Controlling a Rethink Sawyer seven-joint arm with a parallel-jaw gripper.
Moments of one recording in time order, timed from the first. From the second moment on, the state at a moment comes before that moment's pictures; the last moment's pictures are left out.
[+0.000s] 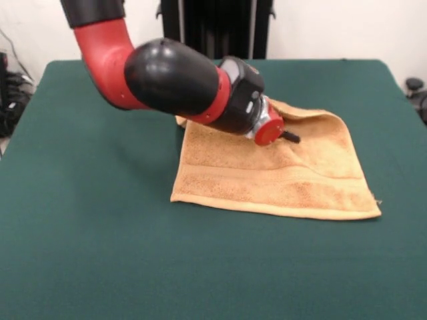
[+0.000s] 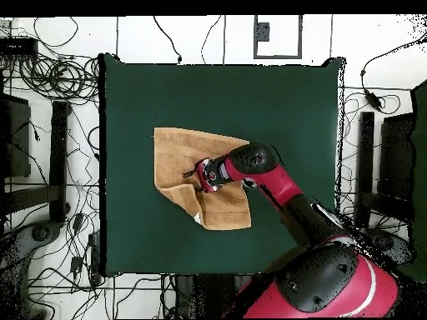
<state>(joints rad) -0.61 -0.14 0.42 1.54 0.21 0.95 2.36</state>
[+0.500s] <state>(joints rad) -0.64 -0.04 0.46 1.54 0.21 0.95 2.36</state>
